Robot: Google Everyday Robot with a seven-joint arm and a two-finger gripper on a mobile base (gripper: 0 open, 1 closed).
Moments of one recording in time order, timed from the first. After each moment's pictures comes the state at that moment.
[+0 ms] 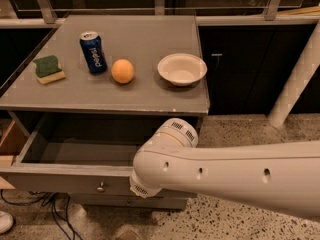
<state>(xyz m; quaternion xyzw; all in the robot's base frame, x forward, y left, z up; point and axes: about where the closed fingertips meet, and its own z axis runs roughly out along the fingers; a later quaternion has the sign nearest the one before) 0.415 0.043 0.654 -0.51 0.84 0.06 0.17</state>
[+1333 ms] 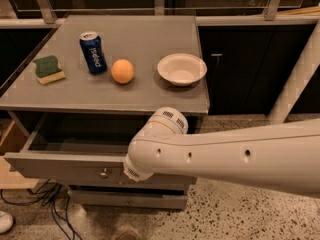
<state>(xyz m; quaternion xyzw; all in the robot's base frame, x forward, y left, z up) 0.460 0.067 0.658 -0.49 0.85 0.06 0.20</state>
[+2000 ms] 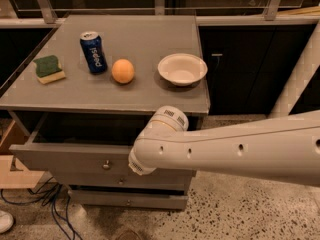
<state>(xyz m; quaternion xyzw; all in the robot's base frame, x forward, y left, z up) 0.489 0.053 0.643 -0.45 0.87 0.05 0.21</state>
